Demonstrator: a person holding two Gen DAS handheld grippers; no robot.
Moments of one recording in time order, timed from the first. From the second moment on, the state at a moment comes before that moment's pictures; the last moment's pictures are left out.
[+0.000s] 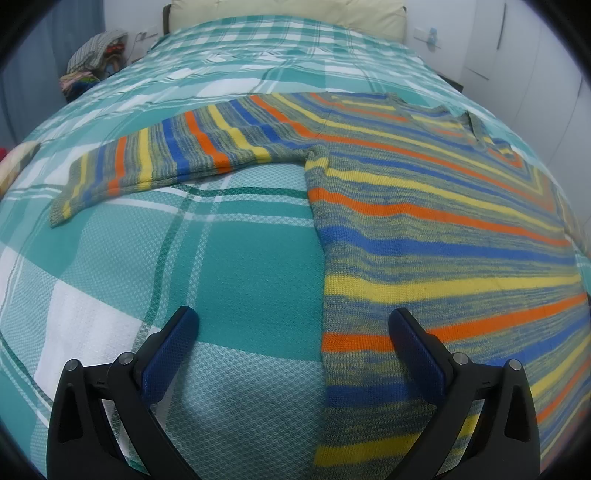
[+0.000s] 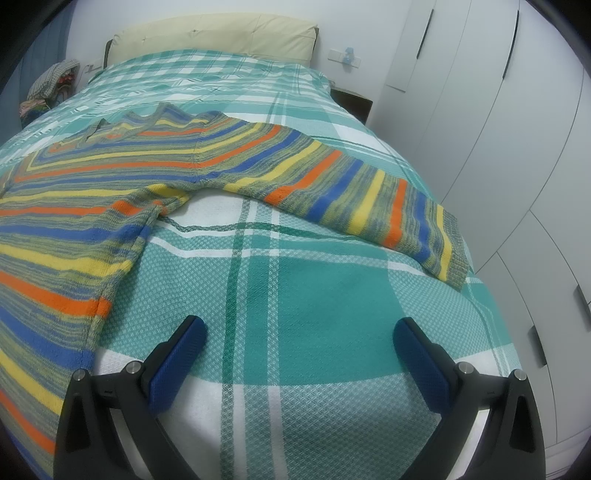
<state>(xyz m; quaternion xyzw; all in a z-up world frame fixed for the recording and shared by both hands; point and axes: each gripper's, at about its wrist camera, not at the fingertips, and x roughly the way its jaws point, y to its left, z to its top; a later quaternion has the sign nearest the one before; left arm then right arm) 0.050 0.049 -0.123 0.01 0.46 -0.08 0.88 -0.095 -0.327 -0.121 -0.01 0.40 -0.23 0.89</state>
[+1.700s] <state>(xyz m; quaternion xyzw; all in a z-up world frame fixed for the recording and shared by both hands) 0.011 0.064 -0.044 0.02 0.35 -0.08 0.93 -0.105 -0.372 -0.068 0.01 0.37 -0.22 0.90</state>
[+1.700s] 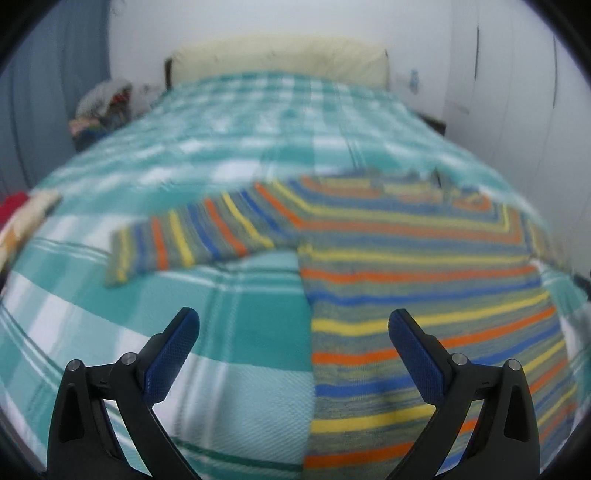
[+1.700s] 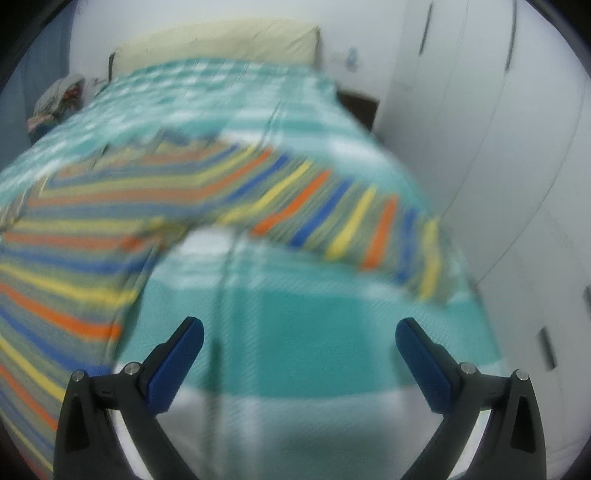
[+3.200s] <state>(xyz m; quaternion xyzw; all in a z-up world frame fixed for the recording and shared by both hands) 0.030 0.091 -0.065 -0.01 0.37 -0.03 0.93 0.125 -0.228 -0.016 0.23 0.40 0.10 0.88</state>
